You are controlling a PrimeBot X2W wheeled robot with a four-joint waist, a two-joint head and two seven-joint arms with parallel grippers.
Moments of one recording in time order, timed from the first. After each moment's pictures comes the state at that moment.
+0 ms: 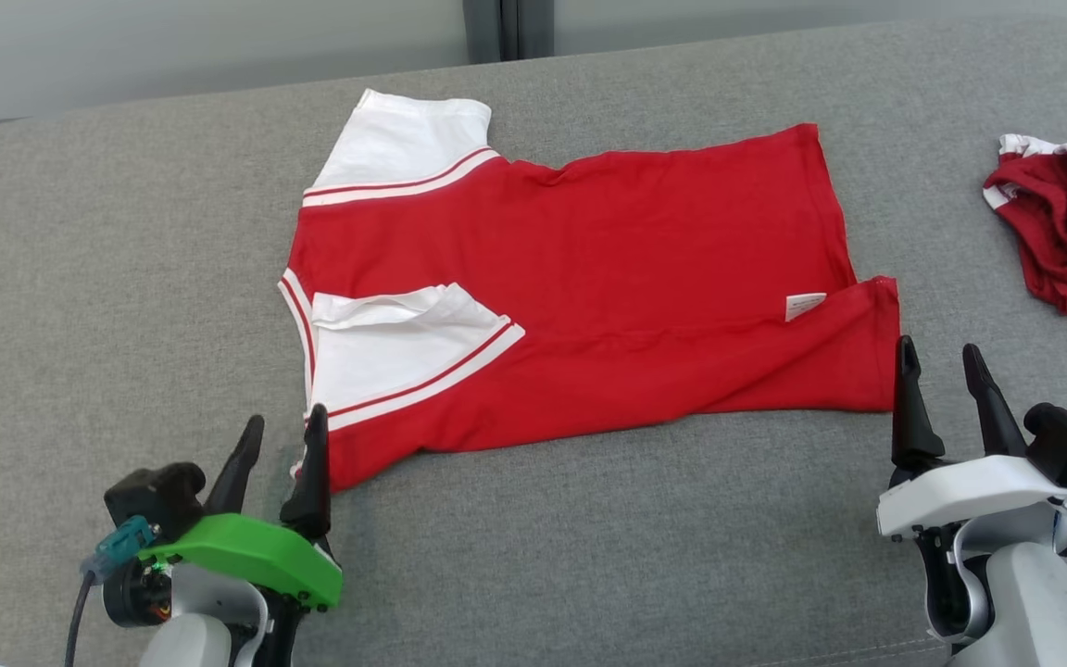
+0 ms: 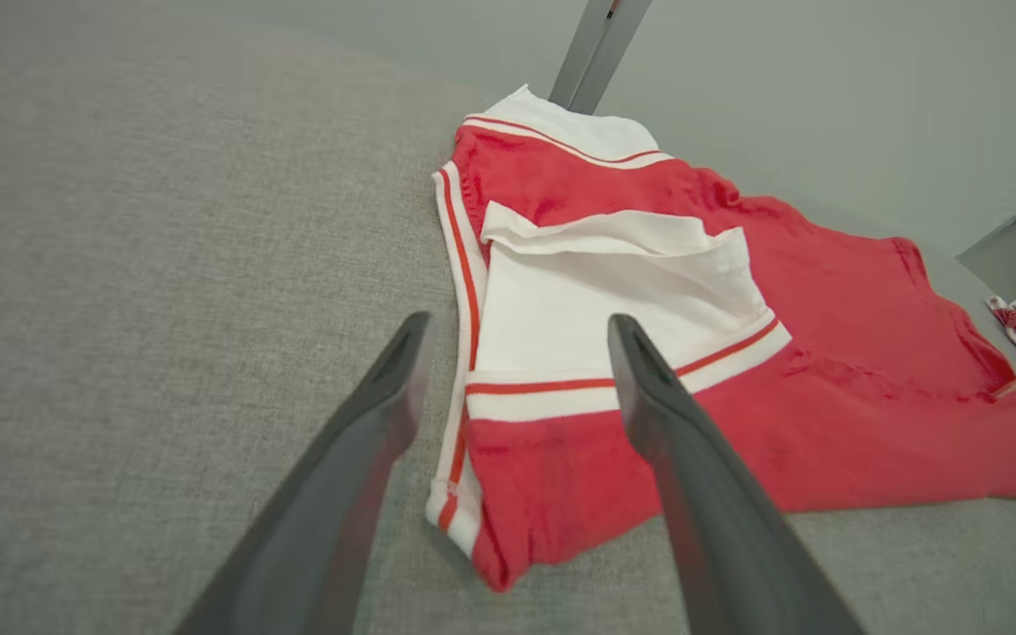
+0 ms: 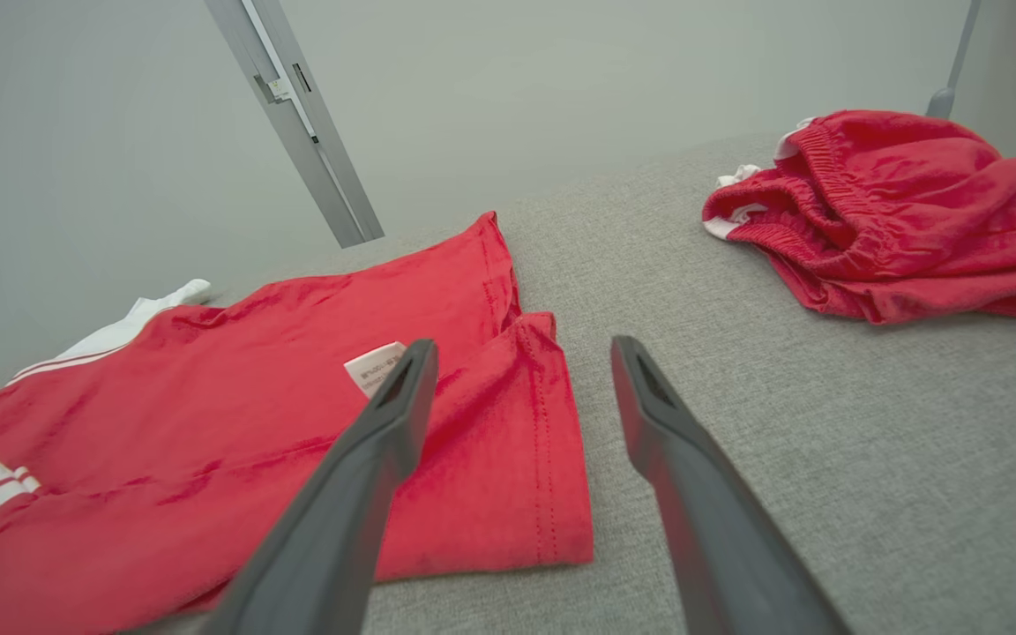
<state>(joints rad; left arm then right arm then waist) -0.16 0.12 -0.17 0.30 -0.55 -0.08 -0.11 -0.19 -0.05 -0.13 0.33 0.27 0.13 -0.24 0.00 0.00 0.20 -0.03</state>
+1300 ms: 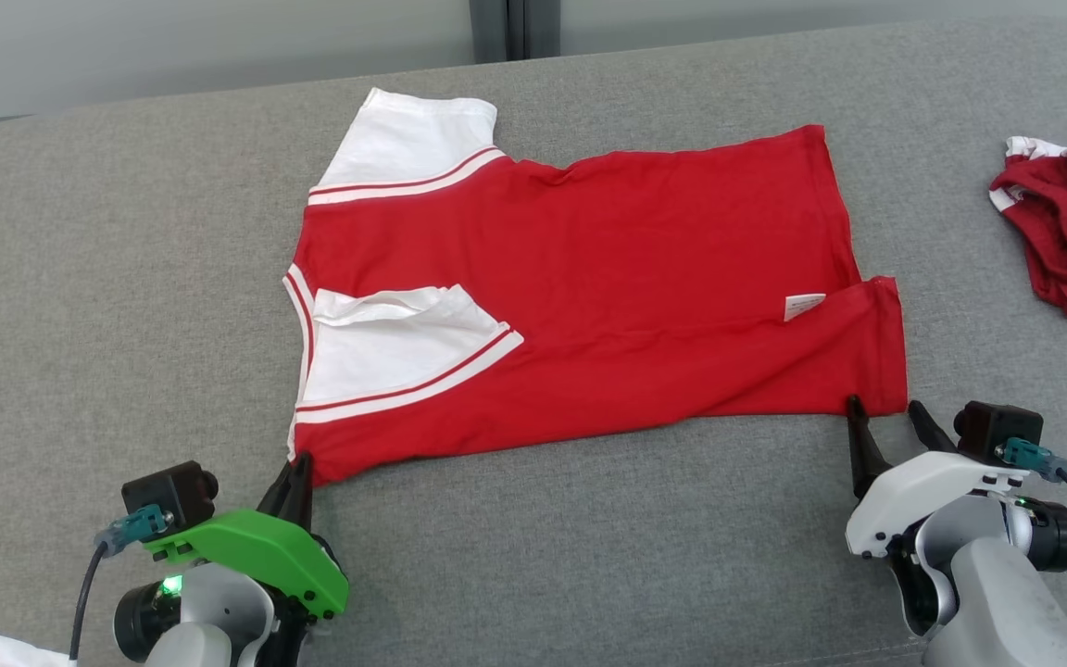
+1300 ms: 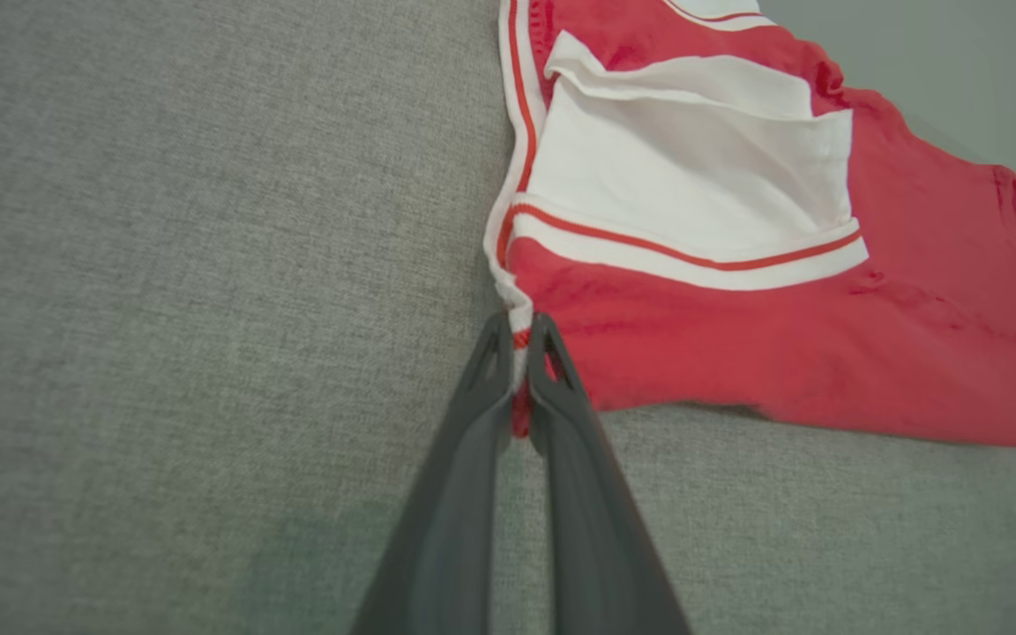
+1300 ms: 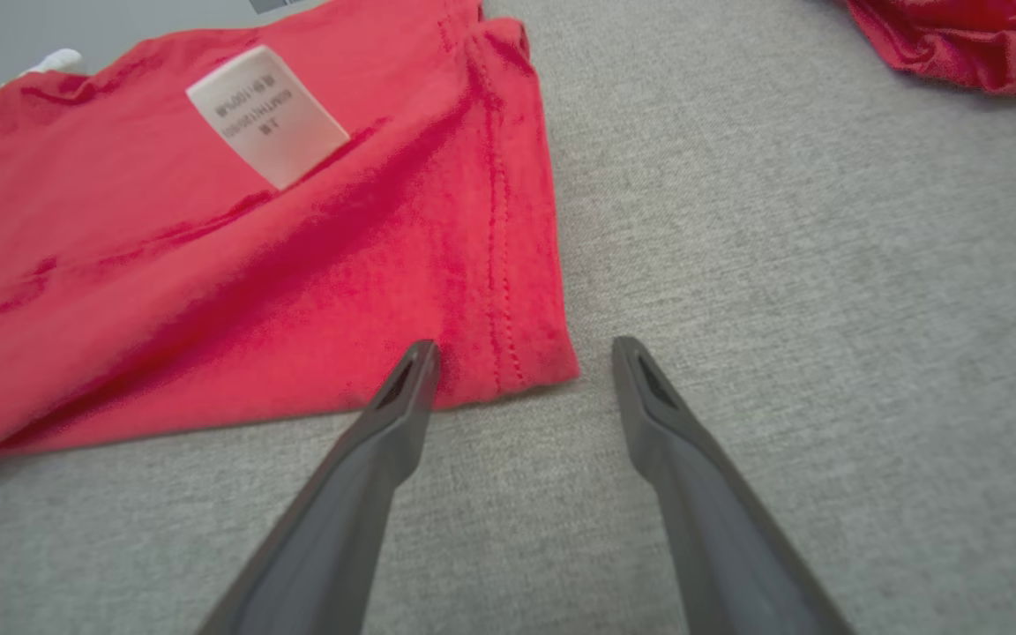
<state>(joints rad) -0.12 0.12 -0.18 0.24 -0.63 0.06 0.15 -0.29 -0.05 -0.14 0.61 0.18 0.13 -0.10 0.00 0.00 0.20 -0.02</state>
